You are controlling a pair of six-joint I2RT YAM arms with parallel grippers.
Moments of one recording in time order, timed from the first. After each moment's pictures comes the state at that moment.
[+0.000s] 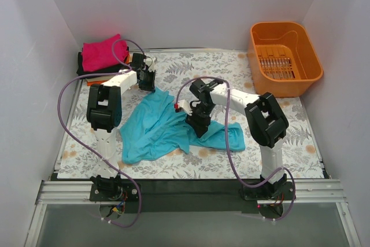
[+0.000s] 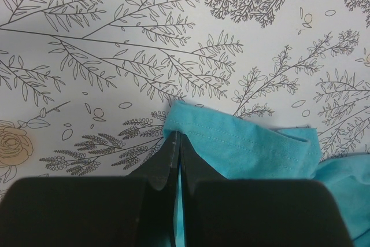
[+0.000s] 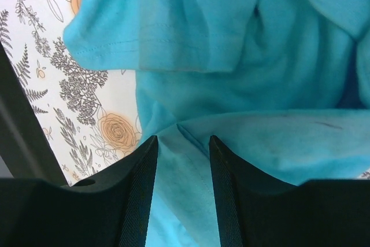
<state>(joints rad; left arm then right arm) -0.19 2.18 1.63 -0.44 0.23 -0.02 0.69 2.00 1.48 -0.98 -0.54 -0.66</state>
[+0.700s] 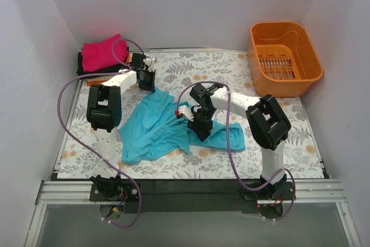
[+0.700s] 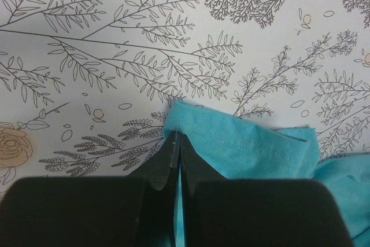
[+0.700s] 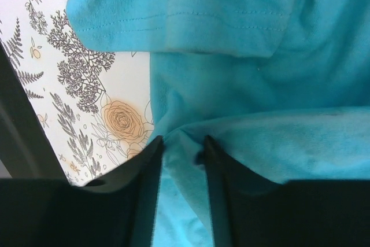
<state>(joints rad) -0.18 2.19 1.63 -0.44 0.24 -0.02 0.72 1.97 1.40 -0.97 -0.50 -0.69</state>
